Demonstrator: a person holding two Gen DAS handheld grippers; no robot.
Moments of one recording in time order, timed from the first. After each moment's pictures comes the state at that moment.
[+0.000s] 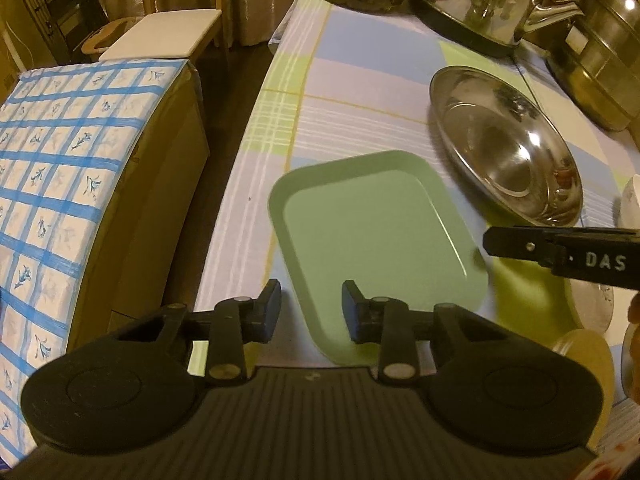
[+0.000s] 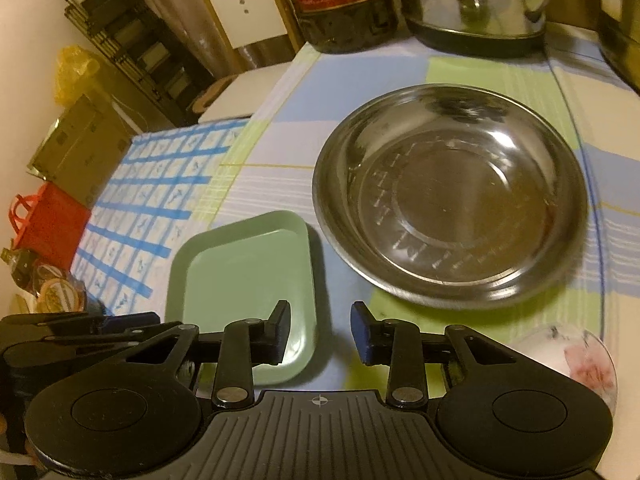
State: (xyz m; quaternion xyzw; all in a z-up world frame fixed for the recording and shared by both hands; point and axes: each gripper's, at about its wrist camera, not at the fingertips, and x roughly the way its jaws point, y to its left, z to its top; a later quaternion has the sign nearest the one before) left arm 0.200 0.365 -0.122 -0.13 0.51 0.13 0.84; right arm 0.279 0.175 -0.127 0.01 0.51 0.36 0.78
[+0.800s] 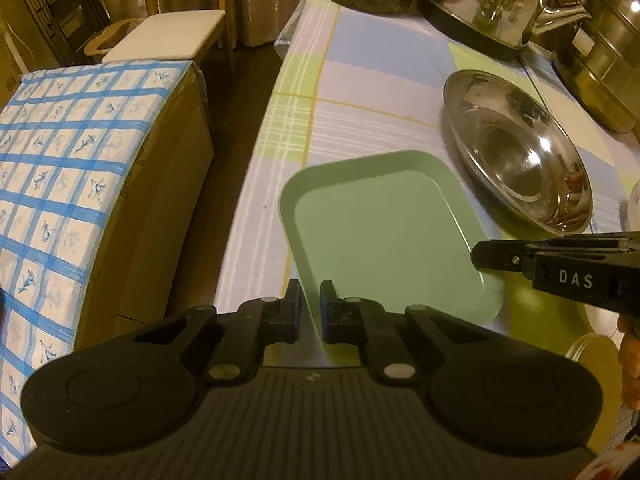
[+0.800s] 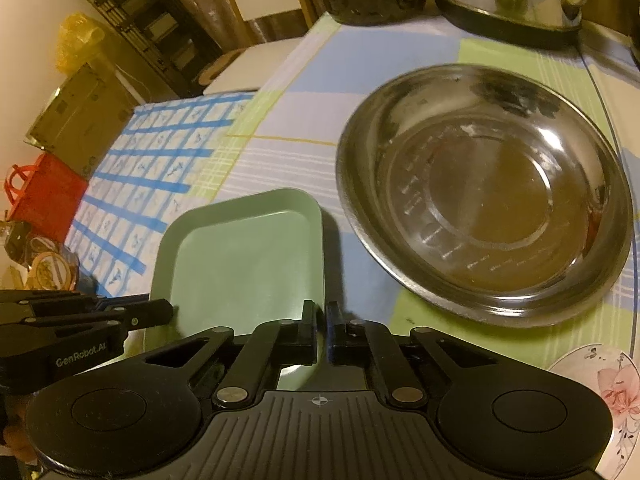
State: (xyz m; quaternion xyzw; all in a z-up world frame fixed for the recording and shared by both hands) left arm 0.200 0.375 -0.121 -0.13 0.51 0.13 0.84; right arm 0.273 0.197 -0.130 -0.01 0.51 0.37 0.77
